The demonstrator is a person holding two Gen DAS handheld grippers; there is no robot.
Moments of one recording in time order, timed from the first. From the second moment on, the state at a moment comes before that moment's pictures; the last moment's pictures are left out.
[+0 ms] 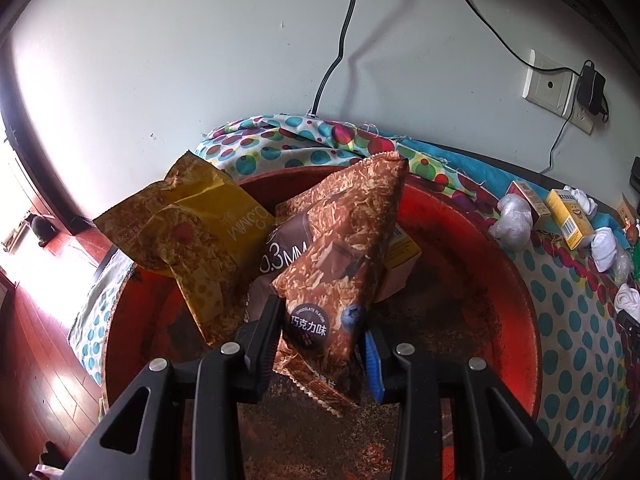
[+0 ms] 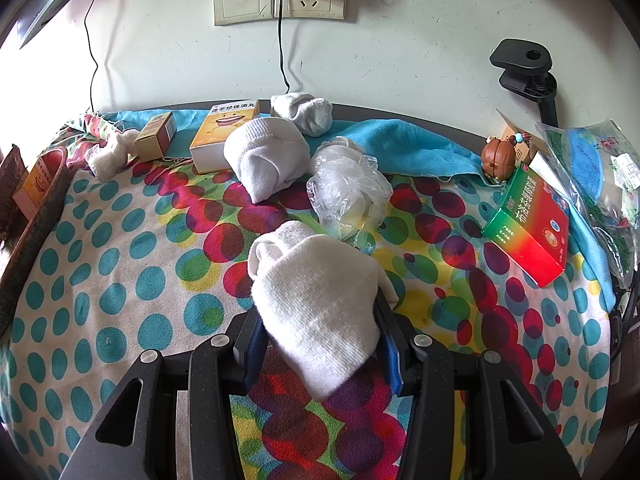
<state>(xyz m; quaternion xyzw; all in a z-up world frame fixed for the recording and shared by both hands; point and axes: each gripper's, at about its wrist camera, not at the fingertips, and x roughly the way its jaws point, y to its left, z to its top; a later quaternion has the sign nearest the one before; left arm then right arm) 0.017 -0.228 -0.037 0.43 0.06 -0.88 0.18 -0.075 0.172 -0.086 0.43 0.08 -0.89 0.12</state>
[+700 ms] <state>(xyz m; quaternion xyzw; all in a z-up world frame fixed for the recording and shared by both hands) 0.030 -0.211 -0.034 0.41 0.06 -0.90 0.14 -0.075 0.172 -0.085 0.43 0.08 -0.89 0.12</state>
